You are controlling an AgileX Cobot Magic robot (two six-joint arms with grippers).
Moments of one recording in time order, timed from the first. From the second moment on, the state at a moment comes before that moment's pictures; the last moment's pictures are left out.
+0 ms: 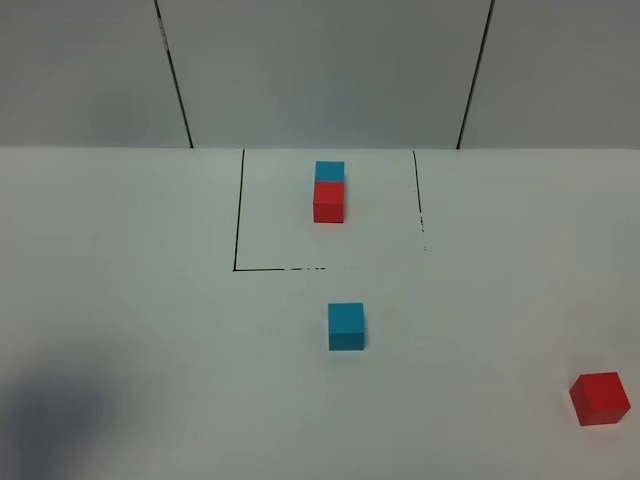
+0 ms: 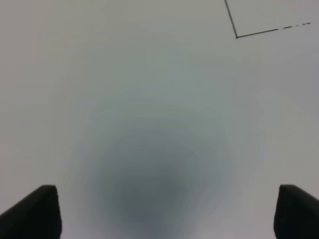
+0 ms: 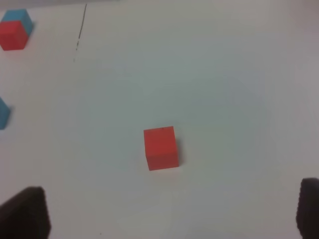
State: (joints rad) left arm 0.05 0.88 -0.94 -0.22 0.94 0.29; right arm 0.02 -0.01 -0.50 -0.02 1.06 0.11
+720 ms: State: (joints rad) left arm 0.00 0.02 -0.57 -0.22 1.05 0.24; right arm 0.02 -0.01 -0.50 -0.02 1.06 0.11
